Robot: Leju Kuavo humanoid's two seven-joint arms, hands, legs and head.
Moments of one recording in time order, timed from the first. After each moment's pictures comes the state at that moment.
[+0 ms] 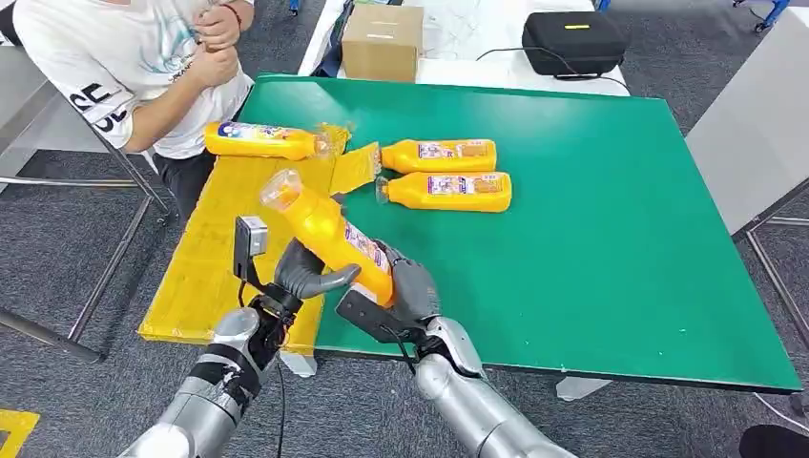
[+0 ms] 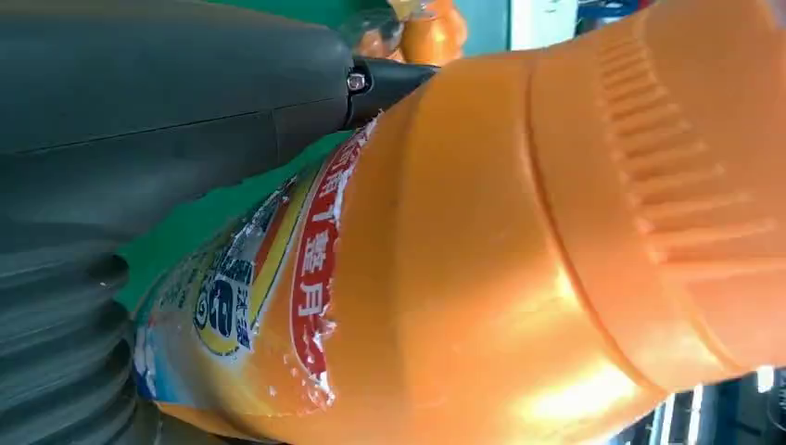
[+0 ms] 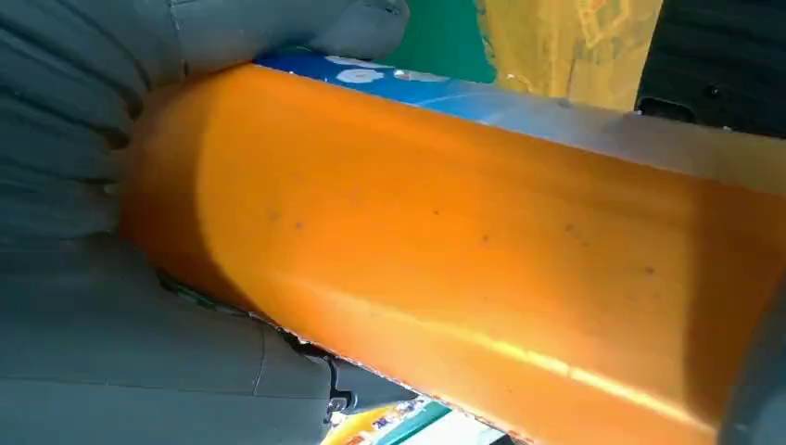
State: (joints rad) left arm -0.44 -0.16 -0.19 -0.81 0.17 -0.39 -0.41; right arm -0.49 0.27 0.63 -0.67 0.68 -0.37 -0.26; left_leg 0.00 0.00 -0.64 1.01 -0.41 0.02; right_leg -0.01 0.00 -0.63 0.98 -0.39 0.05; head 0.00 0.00
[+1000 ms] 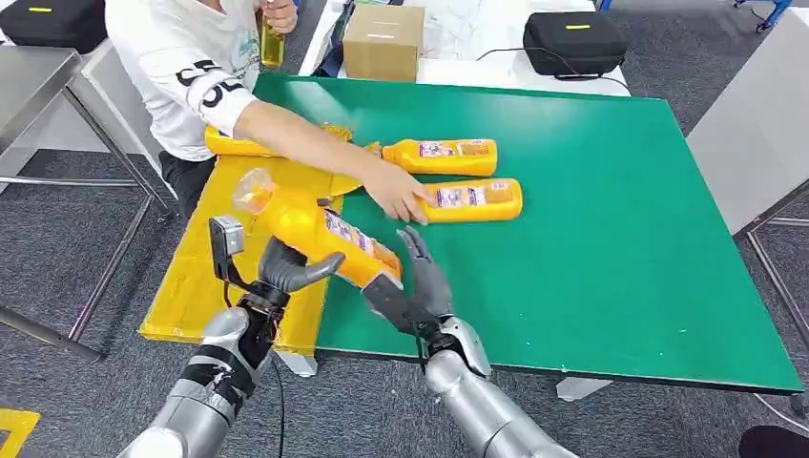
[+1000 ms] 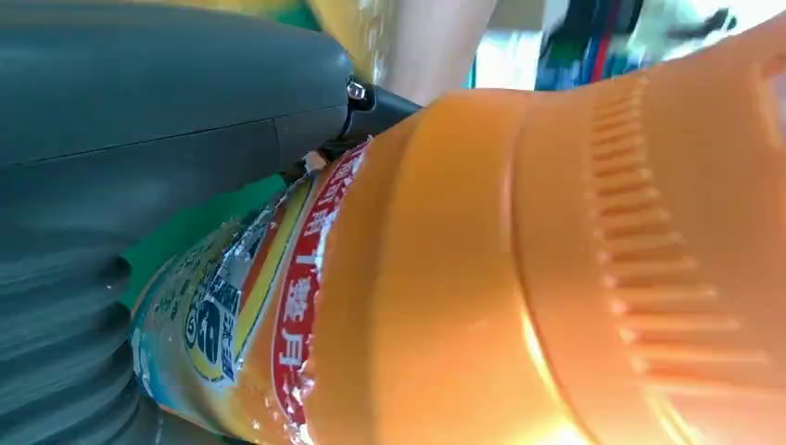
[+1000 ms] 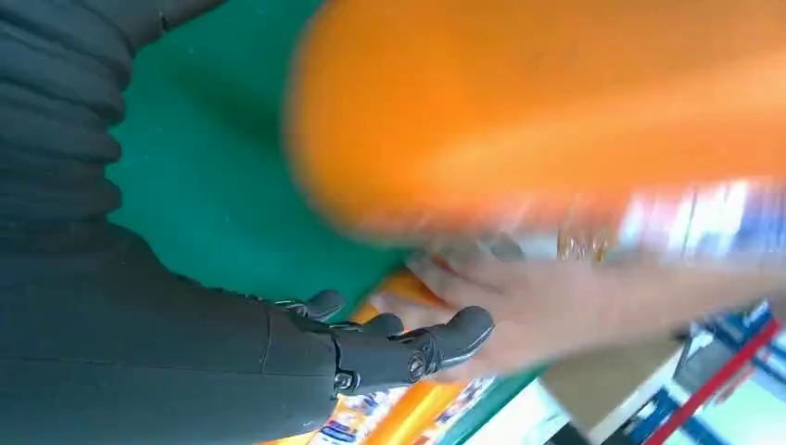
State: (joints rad) left arm -0.41 -0.15 -0.14 -0.88 0.18 -0.26 -0.48; right arm -0.46 0.25 0.52 -0.71 0.52 -0.45 -0.31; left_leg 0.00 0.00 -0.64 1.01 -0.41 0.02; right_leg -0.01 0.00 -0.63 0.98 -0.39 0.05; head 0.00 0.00
